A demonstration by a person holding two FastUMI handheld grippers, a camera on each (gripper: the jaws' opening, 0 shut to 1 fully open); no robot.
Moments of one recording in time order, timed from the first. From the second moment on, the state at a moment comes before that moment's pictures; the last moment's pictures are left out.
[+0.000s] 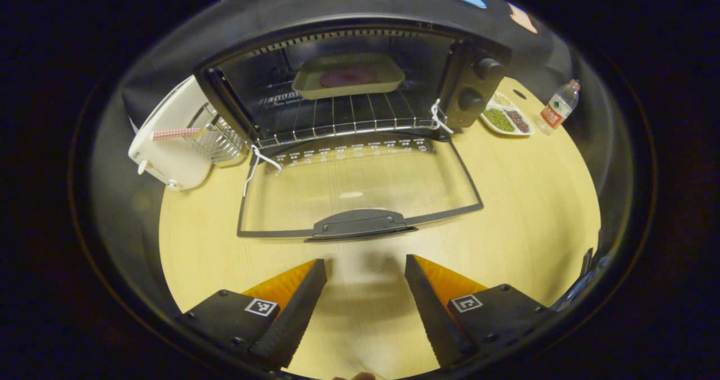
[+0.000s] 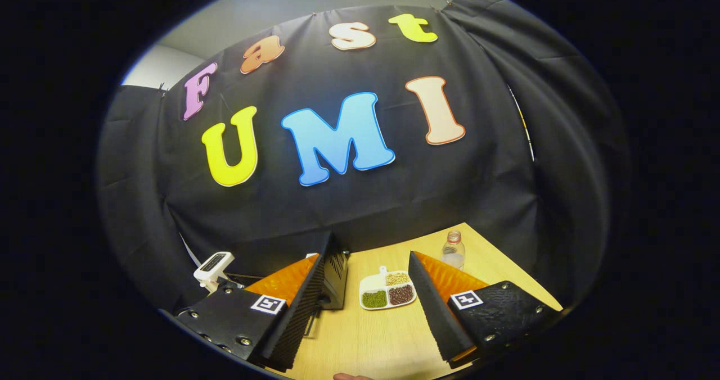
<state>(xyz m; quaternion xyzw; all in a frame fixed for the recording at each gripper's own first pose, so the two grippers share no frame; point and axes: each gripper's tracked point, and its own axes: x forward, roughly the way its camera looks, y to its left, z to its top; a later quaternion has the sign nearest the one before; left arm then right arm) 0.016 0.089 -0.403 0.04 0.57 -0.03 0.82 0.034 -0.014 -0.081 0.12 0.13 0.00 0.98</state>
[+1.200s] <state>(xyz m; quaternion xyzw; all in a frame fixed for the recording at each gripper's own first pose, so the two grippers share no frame) 0.032 0.095 -0.380 0.03 0.55 -0.01 0.83 0.031 0.011 -0.084 0.14 0.15 0.03 0.98</state>
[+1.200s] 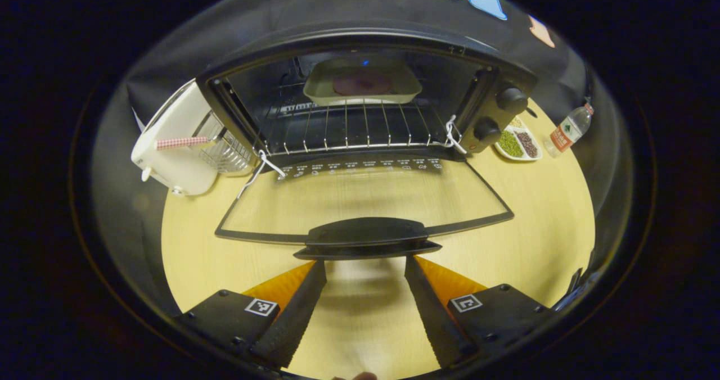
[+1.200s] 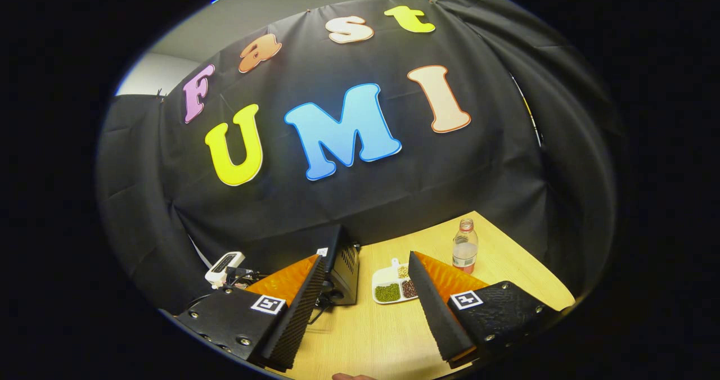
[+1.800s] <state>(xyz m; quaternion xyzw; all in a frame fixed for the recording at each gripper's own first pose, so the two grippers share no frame) 0.059 0.098 -0.354 0.06 0.50 0.00 0.87 0.026 0.015 -0.088 0.13 0.15 0.03 0.98</state>
